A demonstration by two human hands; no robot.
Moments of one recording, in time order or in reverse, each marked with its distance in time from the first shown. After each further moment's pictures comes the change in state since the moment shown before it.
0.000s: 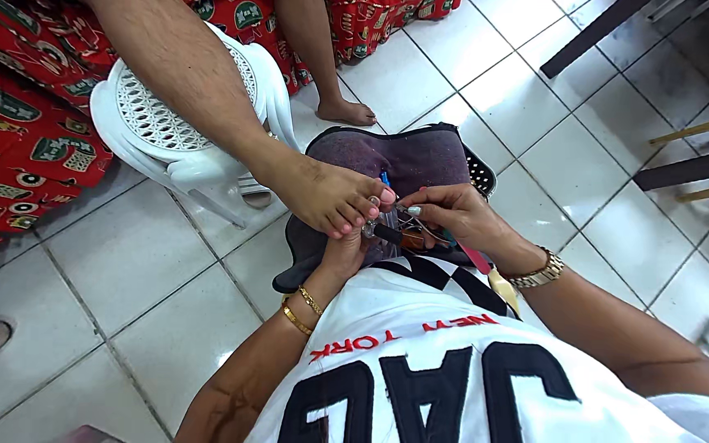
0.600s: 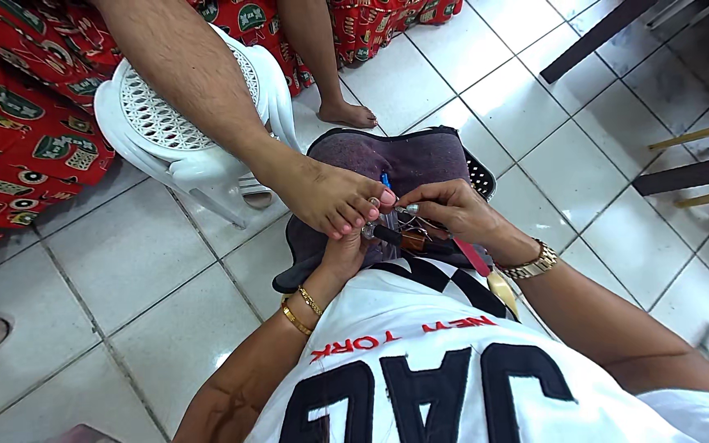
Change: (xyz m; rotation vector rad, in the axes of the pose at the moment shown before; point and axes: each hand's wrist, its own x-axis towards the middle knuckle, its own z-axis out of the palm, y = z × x) left_hand -0.001 0.000 0.001 -0.011 0.045 -0.014; right_hand 0.019 0.012 -0.012 -0.010 -0.096 -0.058
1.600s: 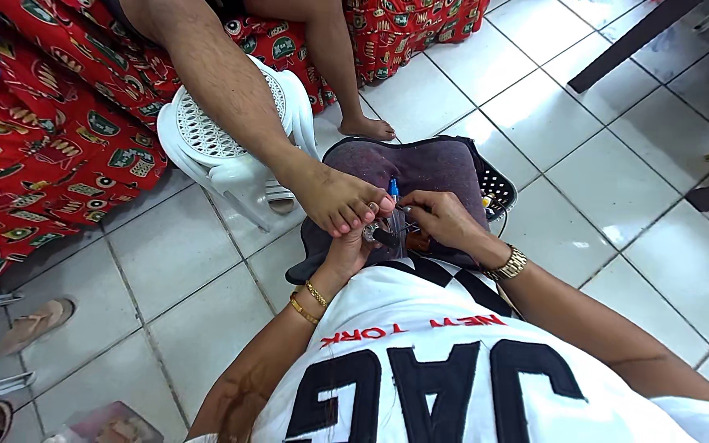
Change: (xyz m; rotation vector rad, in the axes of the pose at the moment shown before) left_hand -0.006 0.002 -0.005 -0.012 -0.162 0.087; right_hand 0.003 0.031 0.015 -0.429 0.104 0.001
